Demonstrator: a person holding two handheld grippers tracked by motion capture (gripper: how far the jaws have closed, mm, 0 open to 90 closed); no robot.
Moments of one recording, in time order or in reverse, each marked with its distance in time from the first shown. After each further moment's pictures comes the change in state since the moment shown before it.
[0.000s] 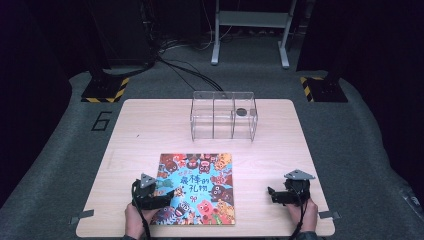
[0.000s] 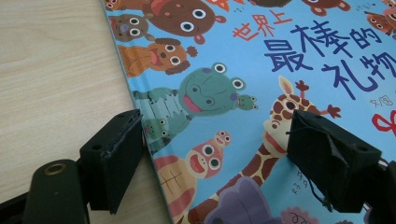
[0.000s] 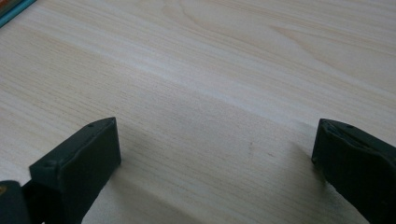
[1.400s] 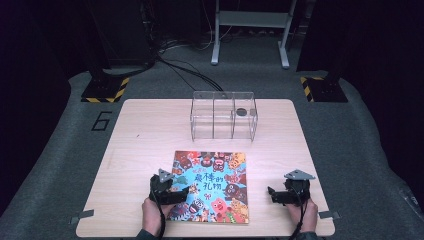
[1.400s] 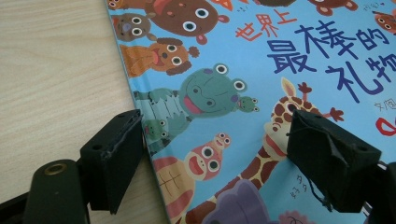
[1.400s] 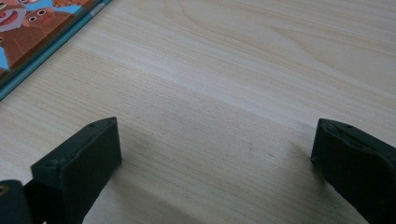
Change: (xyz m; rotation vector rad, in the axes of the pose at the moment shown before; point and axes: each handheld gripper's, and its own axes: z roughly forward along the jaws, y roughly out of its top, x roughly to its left) left arm -0.037 0.020 0.026 0.014 0.000 0.028; right arm 0.001 0.000 0.000 -0.006 -0.001 0.015
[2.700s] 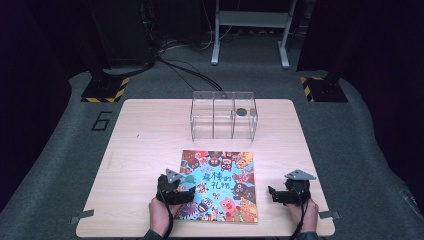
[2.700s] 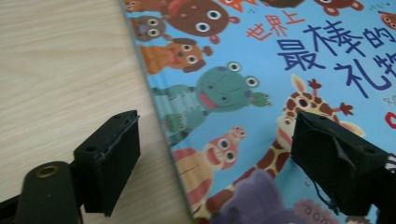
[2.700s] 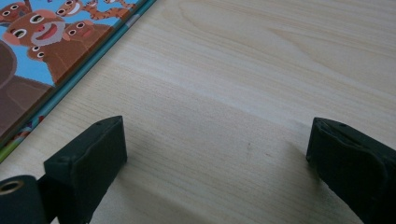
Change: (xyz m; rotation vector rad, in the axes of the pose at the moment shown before) left arm -0.012 0.003 0.001 -0.020 0.020 0.003; right arm -0.002 0.000 -0.002 0.003 -0.001 -0.002
